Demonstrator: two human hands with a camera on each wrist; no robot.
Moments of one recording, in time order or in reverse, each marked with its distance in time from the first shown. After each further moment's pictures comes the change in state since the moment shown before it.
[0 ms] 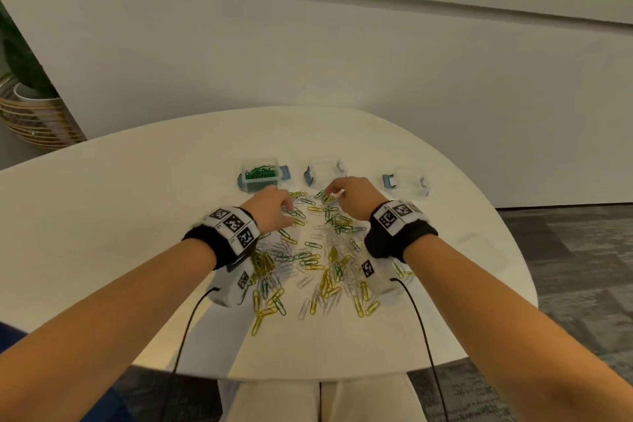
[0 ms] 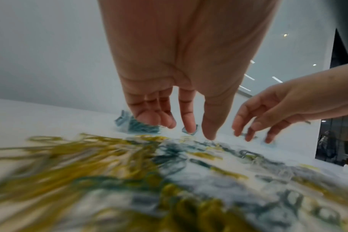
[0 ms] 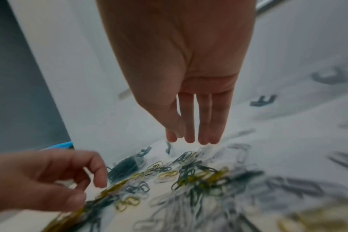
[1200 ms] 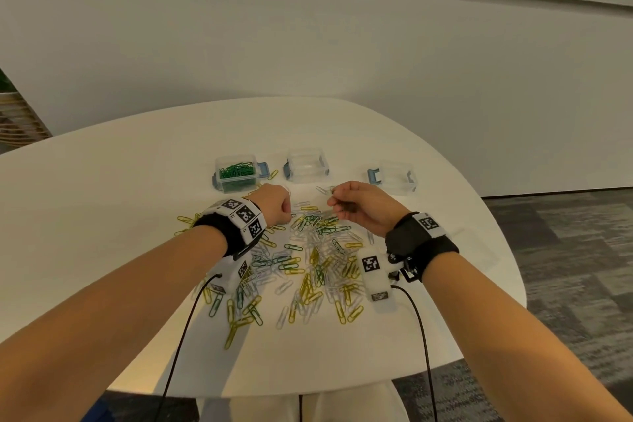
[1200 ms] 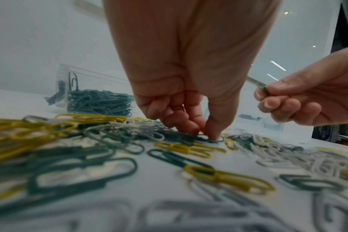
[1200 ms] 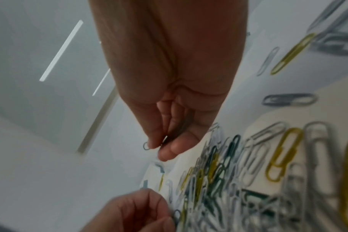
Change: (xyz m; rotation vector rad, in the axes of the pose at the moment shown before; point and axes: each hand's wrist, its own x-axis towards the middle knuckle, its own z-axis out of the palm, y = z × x) left_hand 0.044 0.025 0.018 0.105 -0.086 0.040; right_hand -0.025 0.043 -0.001 1.369 -0.103 0.211
